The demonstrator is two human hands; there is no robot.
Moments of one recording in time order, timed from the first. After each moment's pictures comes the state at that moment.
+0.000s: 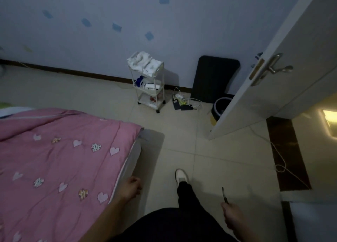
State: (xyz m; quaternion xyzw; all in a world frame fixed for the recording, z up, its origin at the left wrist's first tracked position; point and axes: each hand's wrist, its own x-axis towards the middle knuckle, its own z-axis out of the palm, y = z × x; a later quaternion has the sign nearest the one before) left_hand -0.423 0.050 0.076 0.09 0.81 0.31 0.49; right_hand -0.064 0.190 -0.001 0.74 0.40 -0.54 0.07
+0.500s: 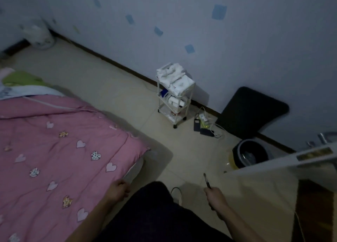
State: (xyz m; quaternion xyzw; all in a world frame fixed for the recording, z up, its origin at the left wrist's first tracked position) left_hand -0.531 0.191 0.044 -0.07 0.83 0.35 0.44; right_hand -0.288 0.481 0.014 0.59 0.61 -0.51 0.17
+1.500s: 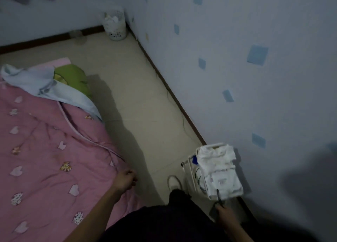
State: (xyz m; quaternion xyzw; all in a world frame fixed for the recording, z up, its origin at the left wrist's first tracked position) left_hand -0.972 0.404 0.035 -0.26 0.76 0.51 0.32; right_hand -0.823 0.777 0.012 0.47 0.72 -0.41 0.30
